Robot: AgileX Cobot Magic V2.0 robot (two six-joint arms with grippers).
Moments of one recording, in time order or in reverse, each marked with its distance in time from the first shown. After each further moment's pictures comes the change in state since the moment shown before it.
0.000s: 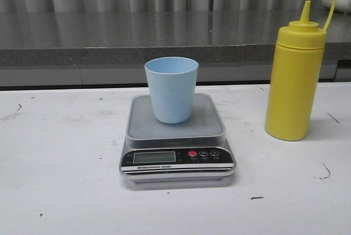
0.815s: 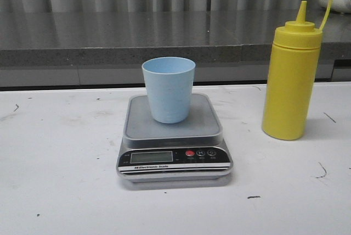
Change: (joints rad) left arm 0.000 0.000 0.000 0.000 -0.002 0.000; right arm -0.262 -0.119 0.272 -0.091 -0.103 0.037
